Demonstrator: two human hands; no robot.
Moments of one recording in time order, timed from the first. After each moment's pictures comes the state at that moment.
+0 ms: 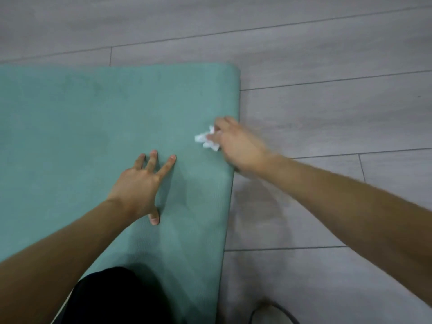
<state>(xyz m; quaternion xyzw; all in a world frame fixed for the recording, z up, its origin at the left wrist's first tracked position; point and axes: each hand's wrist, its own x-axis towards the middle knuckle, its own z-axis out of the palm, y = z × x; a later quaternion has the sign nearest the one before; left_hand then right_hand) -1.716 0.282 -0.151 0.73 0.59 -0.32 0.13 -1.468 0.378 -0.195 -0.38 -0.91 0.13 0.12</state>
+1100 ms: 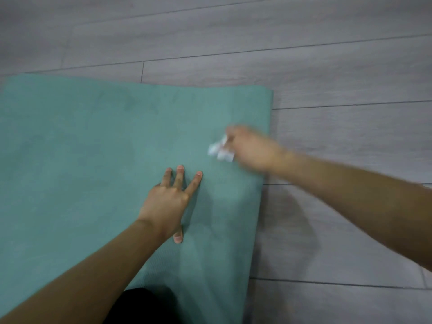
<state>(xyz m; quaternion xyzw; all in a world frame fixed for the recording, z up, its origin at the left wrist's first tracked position) -1.716 0.281 -0.153 0.73 0.59 -0.31 0.15 -1.504 0.426 -0.187 -0.39 -0.89 0.24 0.04</state>
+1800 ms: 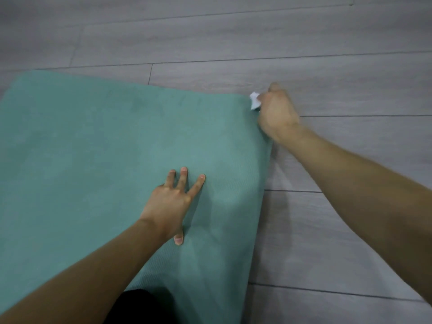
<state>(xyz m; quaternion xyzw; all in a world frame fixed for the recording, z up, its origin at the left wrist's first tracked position) -1.718 0.280 -0.151 0.73 0.59 -0.31 0.14 -1.493 0.504 -0.184 -0.61 -0.78 0.11 0.05</state>
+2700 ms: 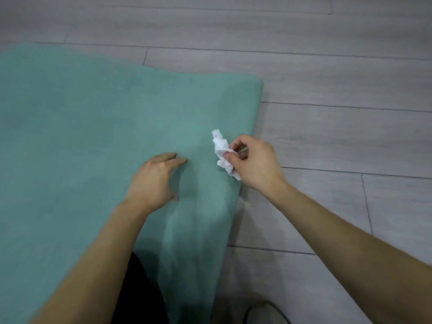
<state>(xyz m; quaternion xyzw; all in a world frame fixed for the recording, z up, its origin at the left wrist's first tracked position) -1.719 0.246 -0.168 0.66 0.72 0.01 0.21 -1.479 0.317 -0.159 -0.60 -0.67 0.38 0.24</state>
